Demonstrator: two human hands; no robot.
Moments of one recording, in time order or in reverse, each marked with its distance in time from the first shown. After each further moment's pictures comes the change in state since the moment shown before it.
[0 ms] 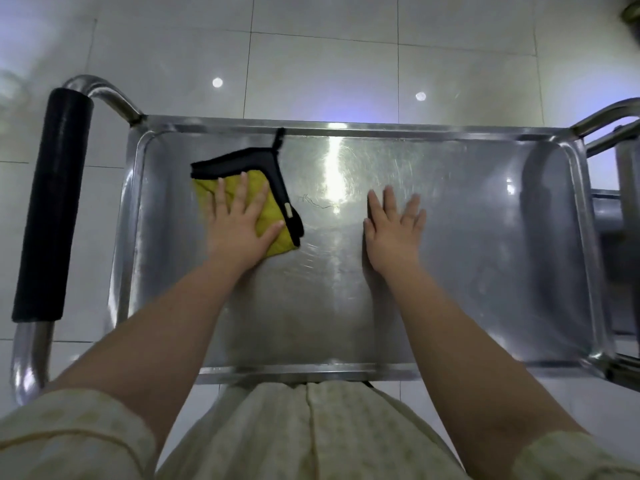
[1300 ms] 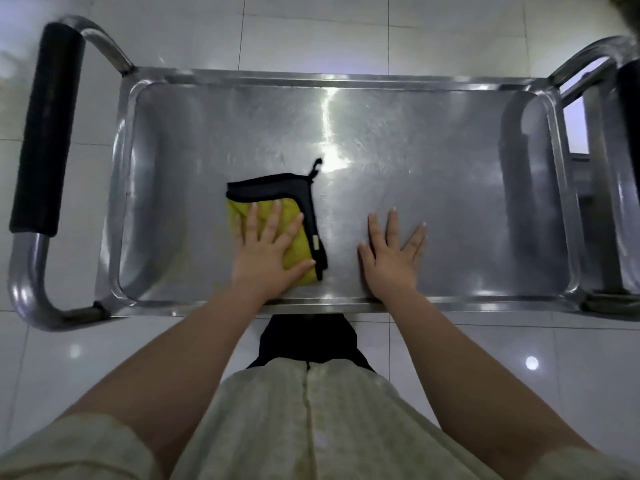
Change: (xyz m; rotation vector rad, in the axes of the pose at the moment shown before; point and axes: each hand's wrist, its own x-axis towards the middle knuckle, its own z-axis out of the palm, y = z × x) left_hand -0.153 0.088 0.054 0.083 -0.052 0.124; right_hand -0.147 0.072 0.052 0.048 -0.129 0.038
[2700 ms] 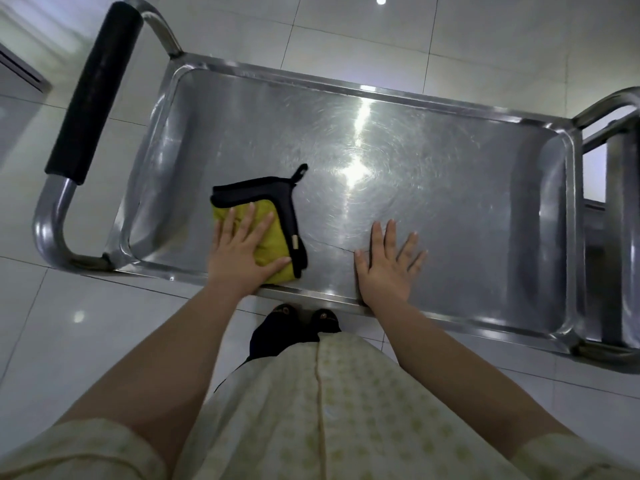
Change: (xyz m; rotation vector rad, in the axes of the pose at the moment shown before) left_hand -0.036 -0.017 0.014 -0.130 0.028 -0.251; right_hand -0.001 0.013 0.010 -0.041 0.057 -0.088
